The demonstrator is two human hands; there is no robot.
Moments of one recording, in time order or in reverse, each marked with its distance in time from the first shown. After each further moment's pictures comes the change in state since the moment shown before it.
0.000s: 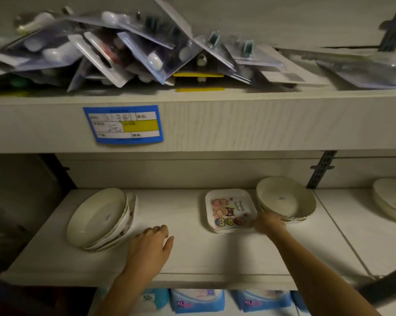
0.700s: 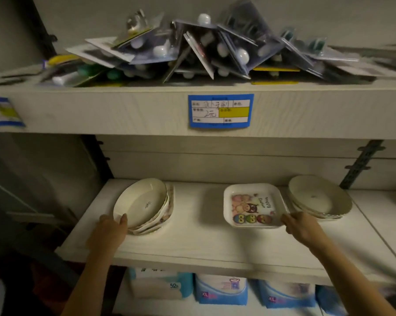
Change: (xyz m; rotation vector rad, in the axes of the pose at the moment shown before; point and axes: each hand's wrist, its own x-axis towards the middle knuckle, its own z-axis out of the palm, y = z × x) left_hand -0.011 -0.176 -0.026 -0.157 -0.017 -0.916; right_hand -0.097 -0.017 -0.006 0.390 0.091 -0.267
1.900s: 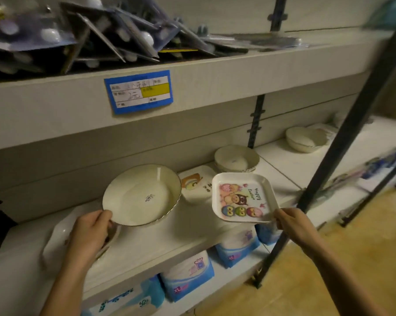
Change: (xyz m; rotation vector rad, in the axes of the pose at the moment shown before) left_hand -0.057 0.075 -0.024 -0.576 -0.386 0.631; right_hand -0.132 0.051 0.009 0.340 0.382 0.306
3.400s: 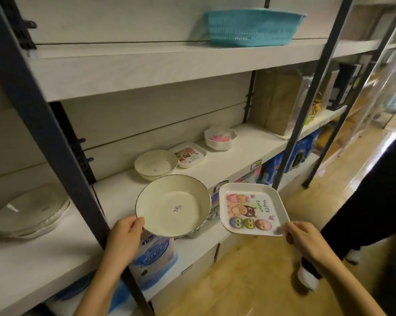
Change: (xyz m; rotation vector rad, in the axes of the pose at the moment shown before) left_hand -0.176 0.273 0.532 0.054 -0.364 0.190; right_hand 0.144 0.292 -0.462 0.085 0.245 0.148
